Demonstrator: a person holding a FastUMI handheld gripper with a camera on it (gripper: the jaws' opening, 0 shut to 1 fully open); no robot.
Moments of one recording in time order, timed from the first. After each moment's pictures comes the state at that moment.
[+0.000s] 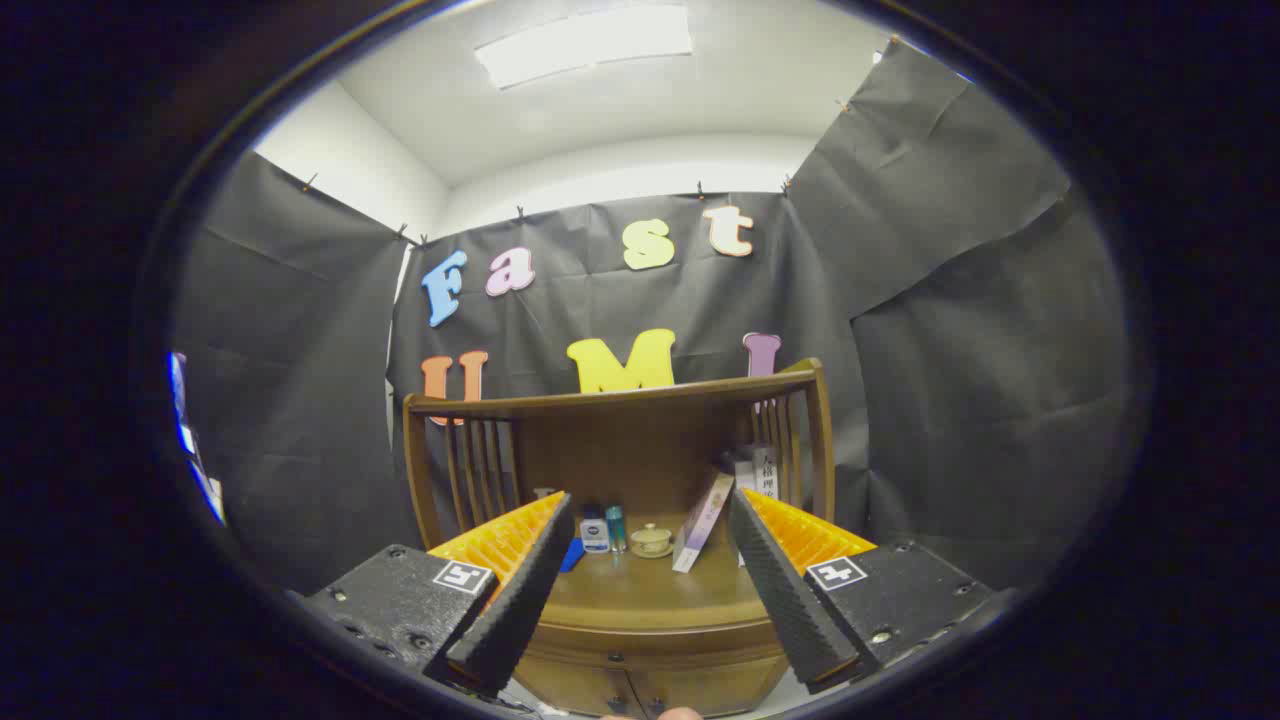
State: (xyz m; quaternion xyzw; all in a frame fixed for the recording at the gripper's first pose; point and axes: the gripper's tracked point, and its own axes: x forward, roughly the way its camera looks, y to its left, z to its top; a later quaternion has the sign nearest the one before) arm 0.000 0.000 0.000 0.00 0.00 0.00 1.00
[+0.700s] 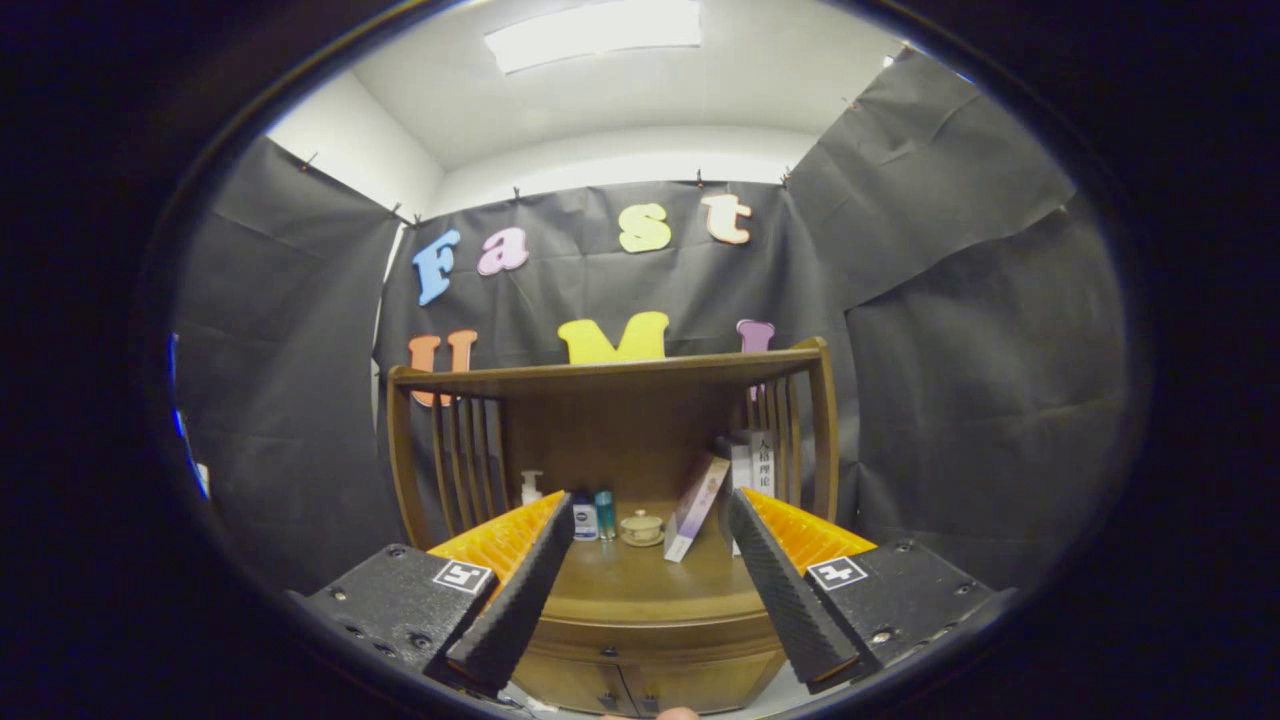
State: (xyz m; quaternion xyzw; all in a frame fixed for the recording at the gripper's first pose) arm 0.013 0.008 -0.027 -0.02 0.02 -0.02 1.00
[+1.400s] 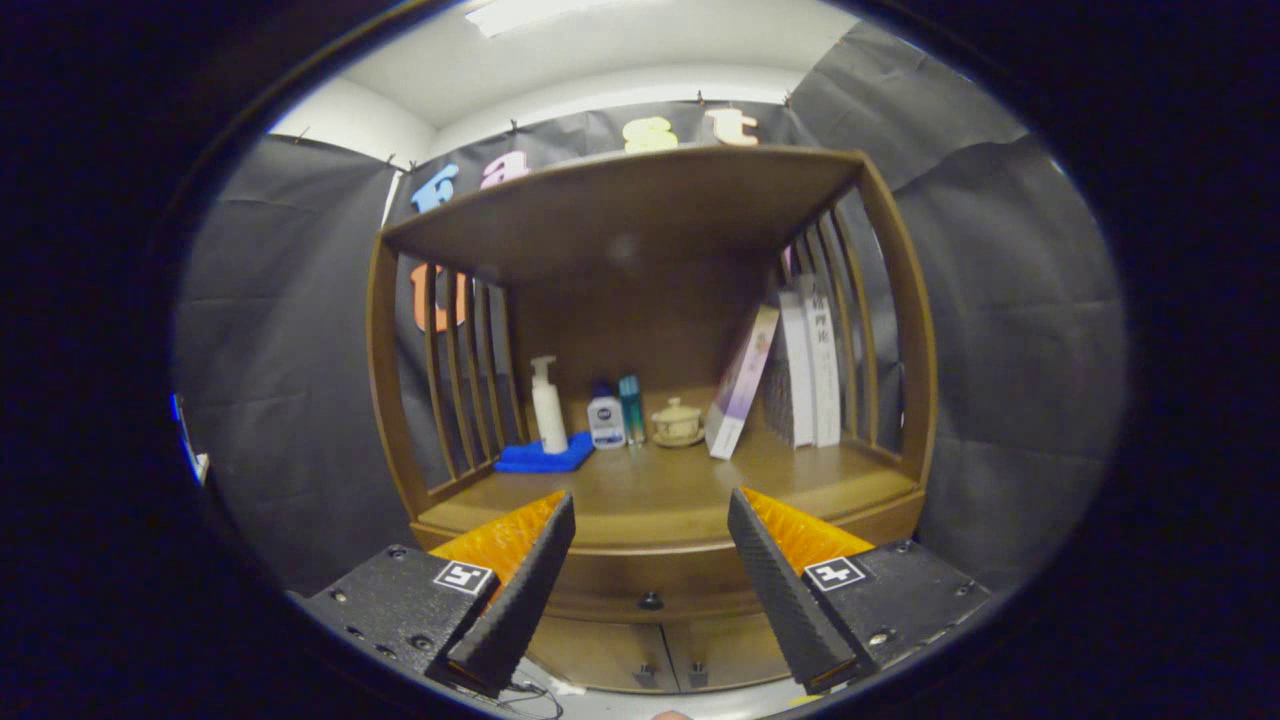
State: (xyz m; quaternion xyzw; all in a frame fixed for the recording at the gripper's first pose) arm 0.071 0.038 -0.242 0.02 0.13 0.00 0.99
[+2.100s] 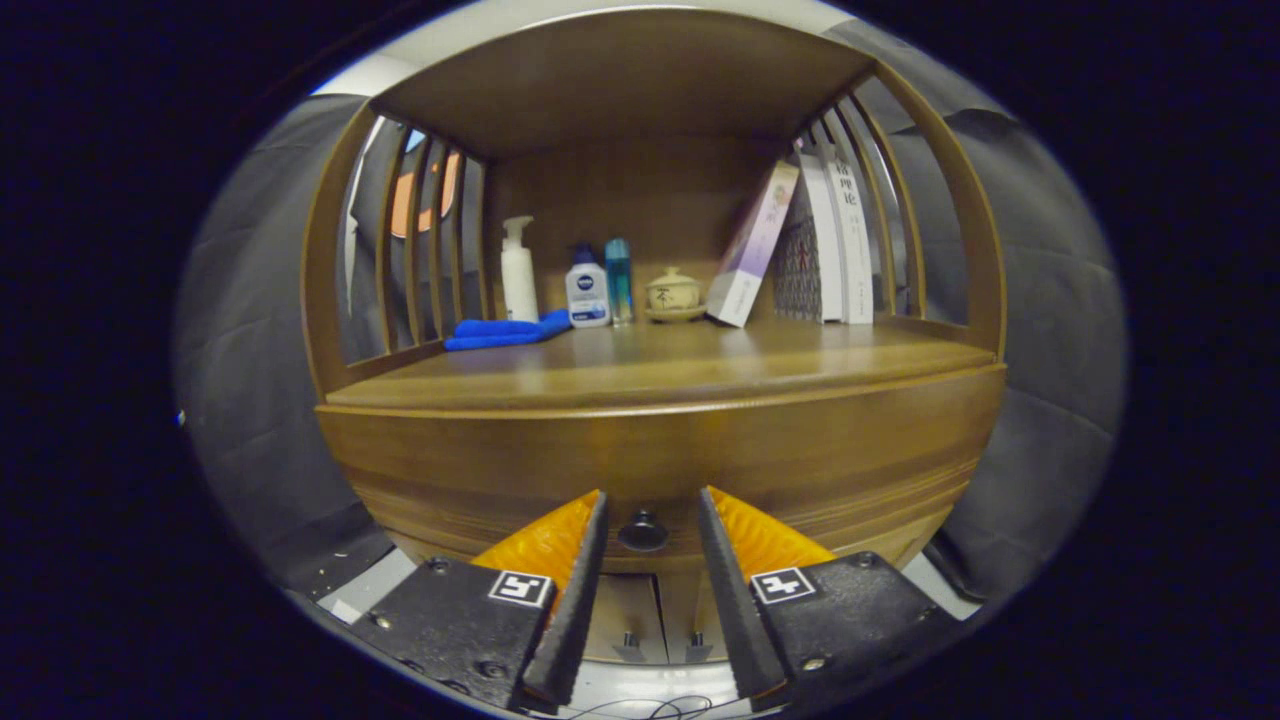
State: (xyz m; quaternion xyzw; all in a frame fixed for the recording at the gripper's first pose) arm 0.121 0.022 -0.377 -0.01 0.22 -0.03 0.98
